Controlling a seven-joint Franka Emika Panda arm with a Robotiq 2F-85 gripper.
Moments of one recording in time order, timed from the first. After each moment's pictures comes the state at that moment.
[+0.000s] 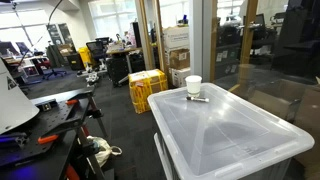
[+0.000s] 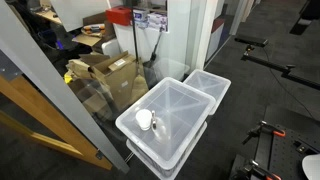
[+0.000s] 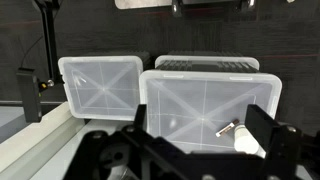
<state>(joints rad) -0.06 -0.79 0.04 -2.38 -0.16 1.63 0.04</state>
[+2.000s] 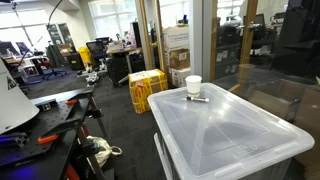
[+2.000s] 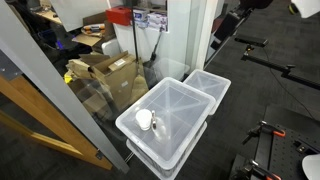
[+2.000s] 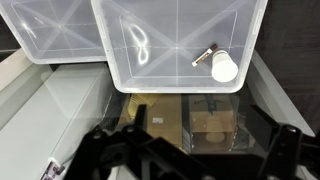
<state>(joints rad) -0.03 -0.56 0.07 -2.47 -0.10 2.26 0.19</state>
